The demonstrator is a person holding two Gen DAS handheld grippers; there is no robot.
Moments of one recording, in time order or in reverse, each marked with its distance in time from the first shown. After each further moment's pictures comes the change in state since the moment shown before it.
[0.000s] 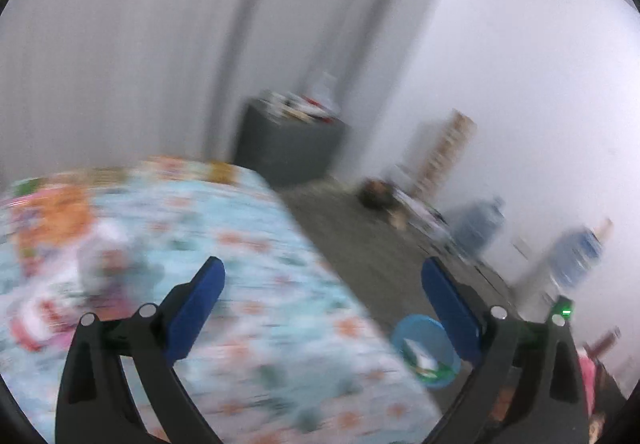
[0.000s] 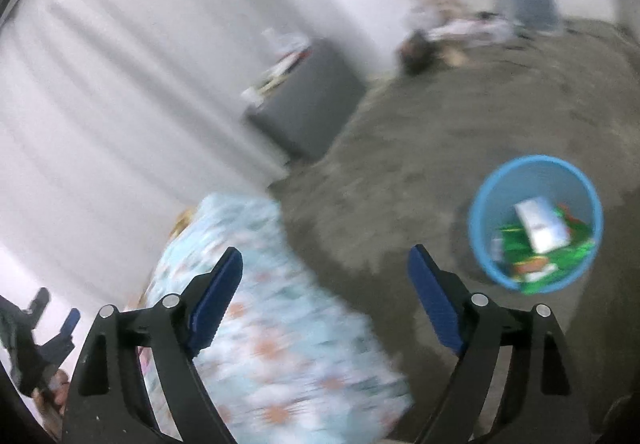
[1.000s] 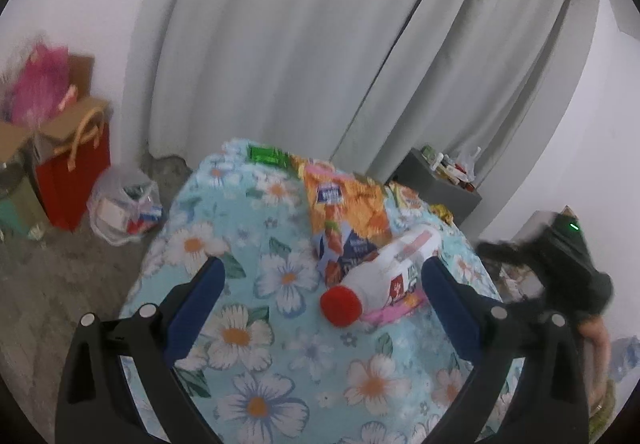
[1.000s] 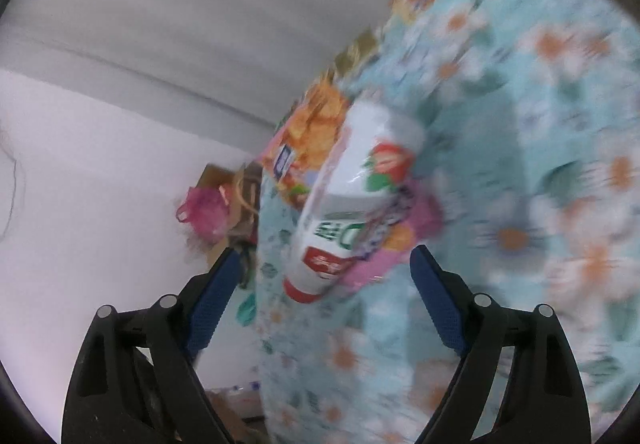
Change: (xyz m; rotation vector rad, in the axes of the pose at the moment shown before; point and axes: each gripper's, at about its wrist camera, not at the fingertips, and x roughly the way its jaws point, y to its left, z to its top) left arm -0.135 0.235 -0.060 -0.297 -0.112 0.309; right arm 0.185 0.354 -0.161 -0.187 0.746 0.364
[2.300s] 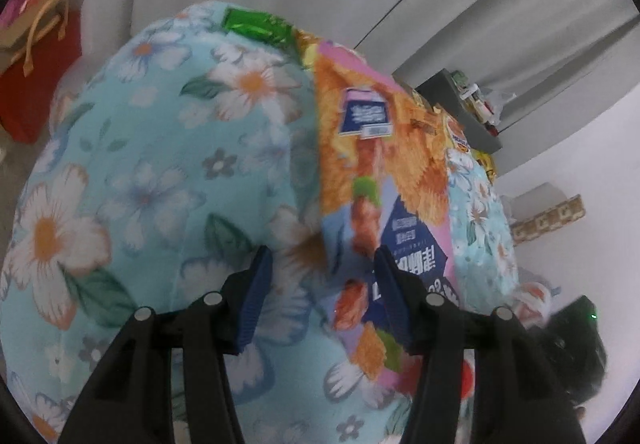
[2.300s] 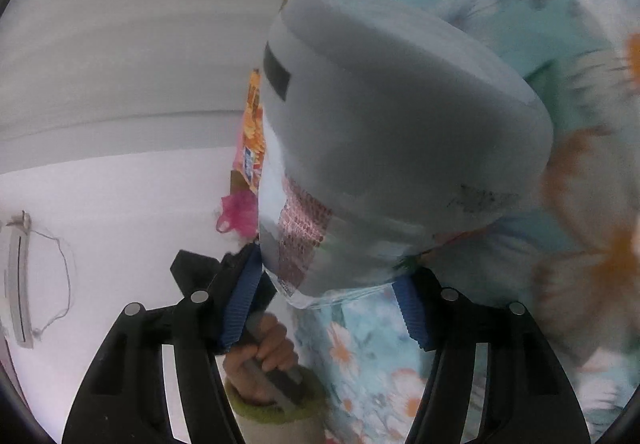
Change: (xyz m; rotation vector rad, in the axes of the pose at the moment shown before) left arm 0.184 0.006 0.011 -0.150 0.402 -0.001; right arm -0.004 -0.092 0.001 0.285 0.117 0.192
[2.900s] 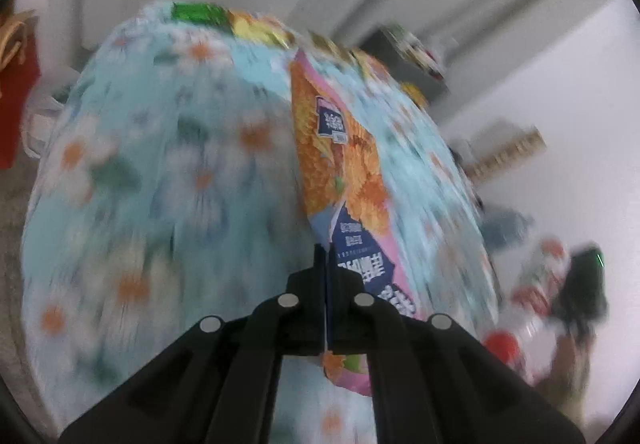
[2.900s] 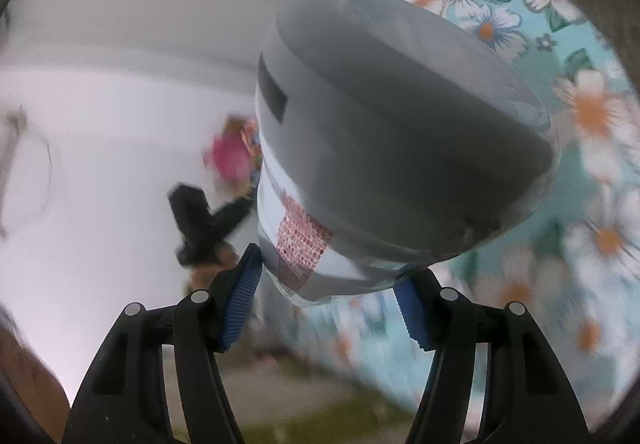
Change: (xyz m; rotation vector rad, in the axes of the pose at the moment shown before) left arm -0.080 -0.015 -0.062 0.176 0.158 -0.169; right arm -0.127 0.024 -0.057 -0.293 0.115 -0.136
